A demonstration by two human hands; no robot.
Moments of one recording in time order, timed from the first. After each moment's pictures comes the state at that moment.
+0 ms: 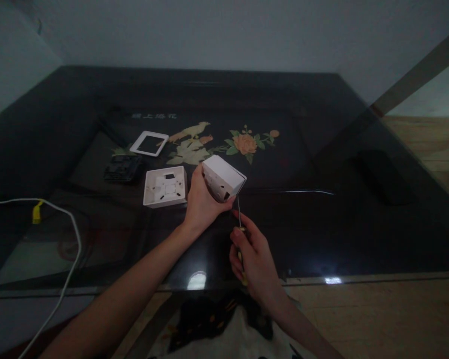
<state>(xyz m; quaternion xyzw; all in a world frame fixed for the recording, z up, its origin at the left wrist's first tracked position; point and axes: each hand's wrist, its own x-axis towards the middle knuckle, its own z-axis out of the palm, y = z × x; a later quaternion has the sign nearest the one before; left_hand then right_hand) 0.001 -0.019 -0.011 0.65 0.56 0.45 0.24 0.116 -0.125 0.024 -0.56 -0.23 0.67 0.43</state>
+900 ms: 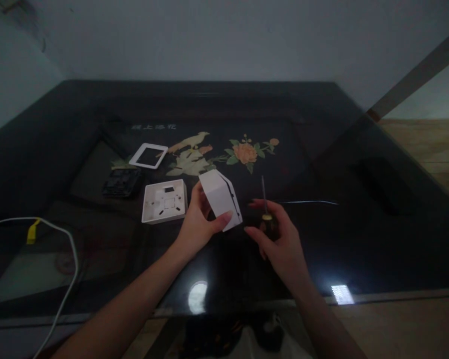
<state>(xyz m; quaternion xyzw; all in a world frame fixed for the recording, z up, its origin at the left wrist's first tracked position) -0.007 -0.030 0.010 0.52 0.46 0.47 0.54 0.163 -0.084 0.032 -0.61 -0.46 0.46 0.46</state>
